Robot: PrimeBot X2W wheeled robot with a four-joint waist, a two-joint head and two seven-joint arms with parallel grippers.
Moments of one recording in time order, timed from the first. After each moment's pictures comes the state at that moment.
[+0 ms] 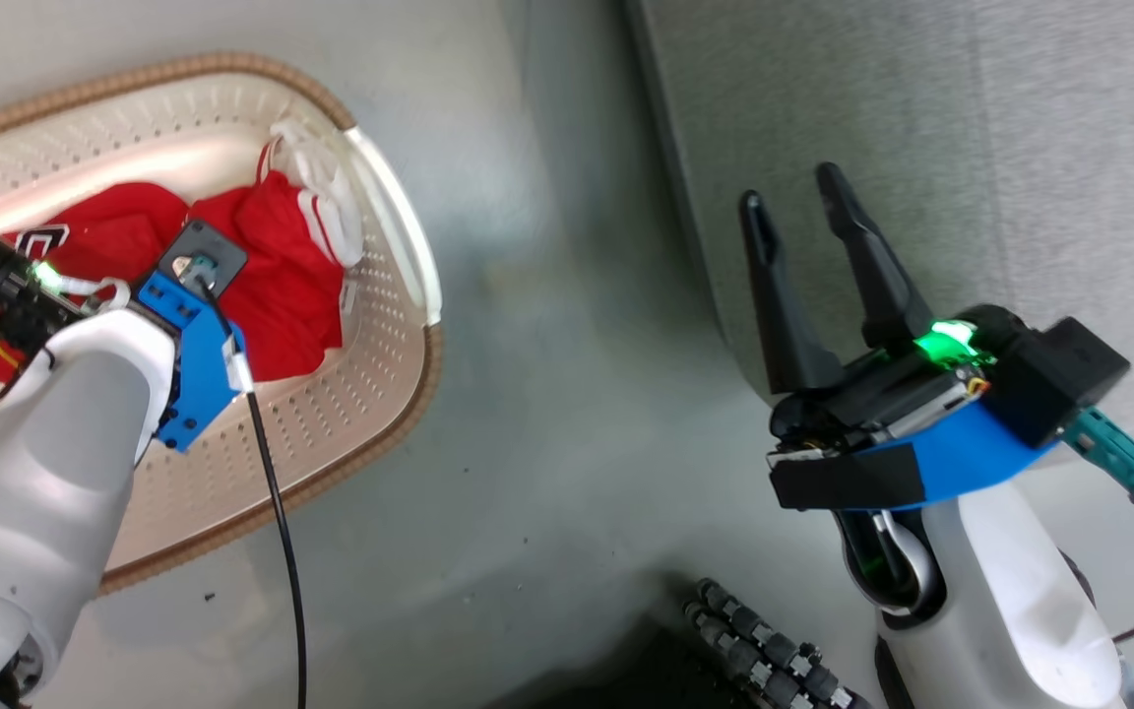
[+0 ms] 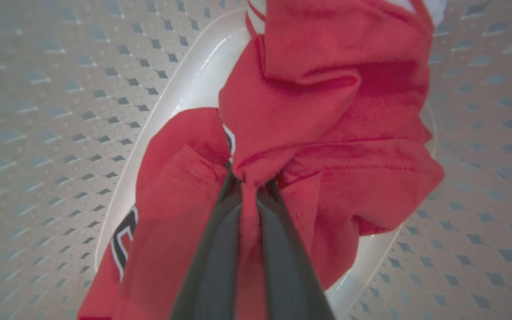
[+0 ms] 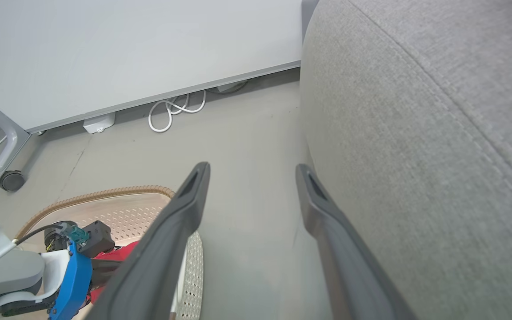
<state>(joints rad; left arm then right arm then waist) -1.06 0.35 -1.15 1.26 -0.42 -0.08 0.00 -0.43 -0.05 0.27 0.05 0.39 0.13 -0.26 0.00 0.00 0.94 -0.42</state>
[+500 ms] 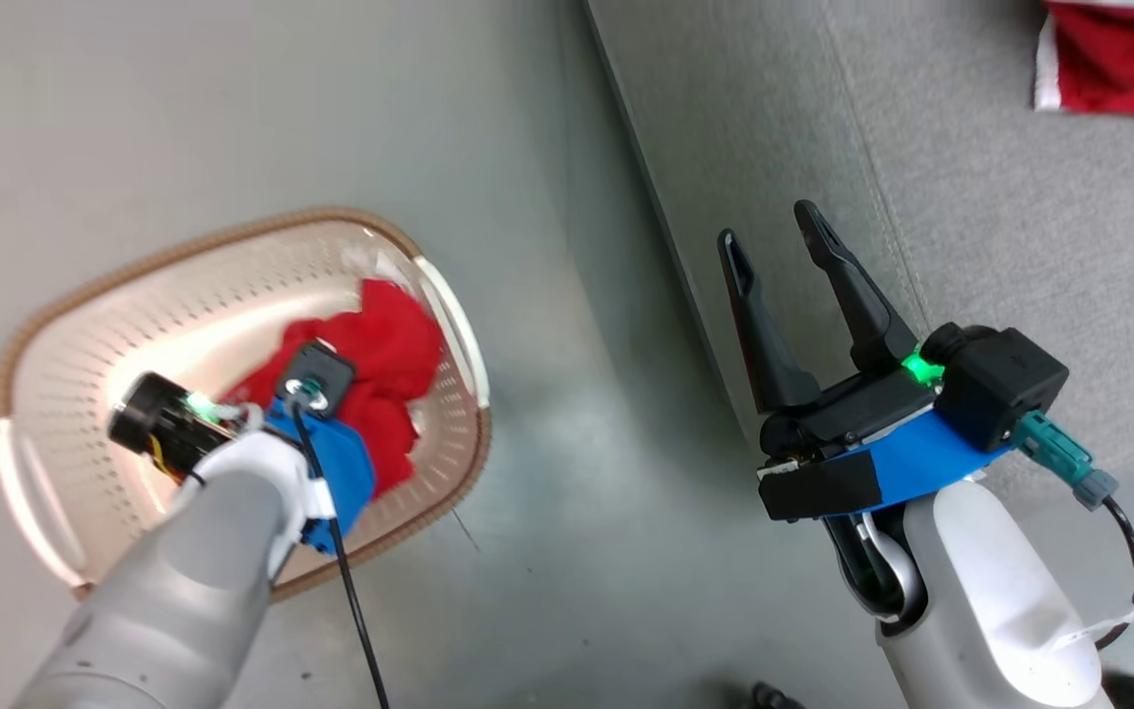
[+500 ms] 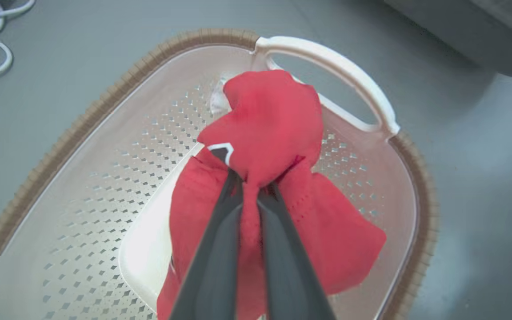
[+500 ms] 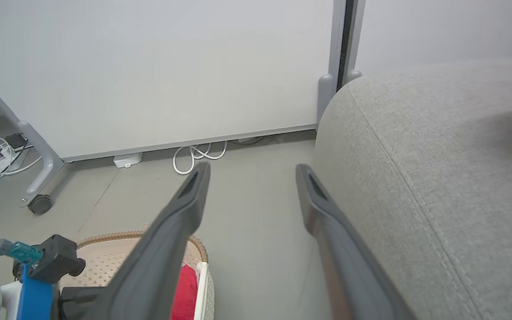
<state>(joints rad) -0.87 0.22 -1.07 1.24 -0.55 -0.07 -0.17 -0.44 -0.05 0.27 0.16 0.30 0.13 -0.26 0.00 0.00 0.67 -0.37</state>
